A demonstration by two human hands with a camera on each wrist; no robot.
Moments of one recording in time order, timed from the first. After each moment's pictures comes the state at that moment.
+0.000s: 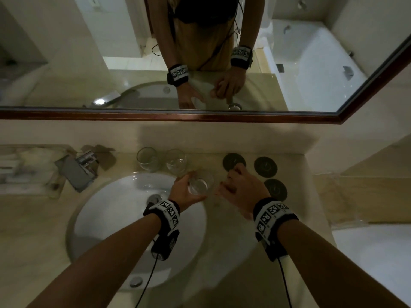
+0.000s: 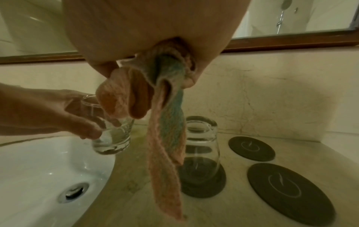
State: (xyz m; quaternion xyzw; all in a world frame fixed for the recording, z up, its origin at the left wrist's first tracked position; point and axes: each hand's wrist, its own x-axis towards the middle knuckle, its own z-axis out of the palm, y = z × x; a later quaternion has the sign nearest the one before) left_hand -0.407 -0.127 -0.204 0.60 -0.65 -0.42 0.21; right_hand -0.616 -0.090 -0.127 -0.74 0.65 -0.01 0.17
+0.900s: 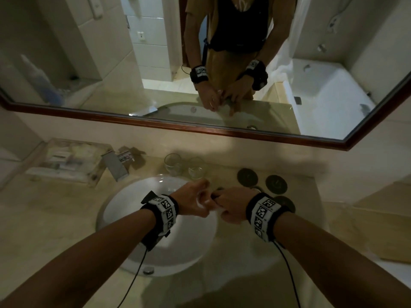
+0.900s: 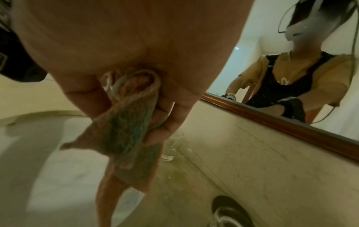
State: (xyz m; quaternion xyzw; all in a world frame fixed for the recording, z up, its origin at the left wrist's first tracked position) left_hand -0.366 -0.086 -0.100 0.49 -0.78 -0.39 0.09; right_hand -0.554 -0.071 -0.047 -0.88 0.39 0.20 0.18
